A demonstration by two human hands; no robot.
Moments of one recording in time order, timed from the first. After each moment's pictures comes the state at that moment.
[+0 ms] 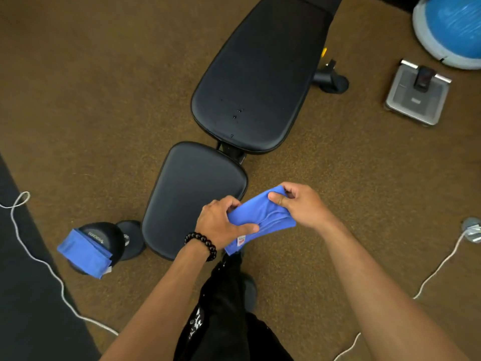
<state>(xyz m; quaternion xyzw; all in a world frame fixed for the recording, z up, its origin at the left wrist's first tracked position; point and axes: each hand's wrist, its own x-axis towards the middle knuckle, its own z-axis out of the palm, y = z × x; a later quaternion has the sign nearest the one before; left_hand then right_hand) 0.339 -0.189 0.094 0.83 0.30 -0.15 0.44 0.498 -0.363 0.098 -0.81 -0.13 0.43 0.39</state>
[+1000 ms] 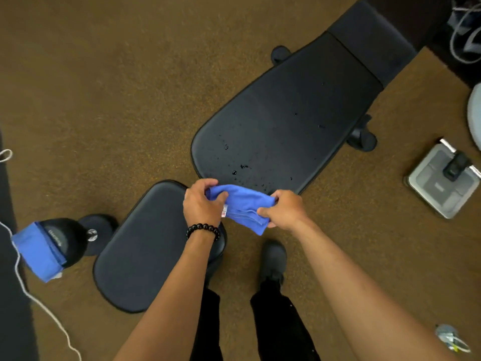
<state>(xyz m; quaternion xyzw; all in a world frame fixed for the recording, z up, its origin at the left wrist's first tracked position) 0.522 -0.117 0.028 0.66 0.63 0.10 0.40 0.686 -0.230 0.048 -0.85 -0.12 0.49 0.18</state>
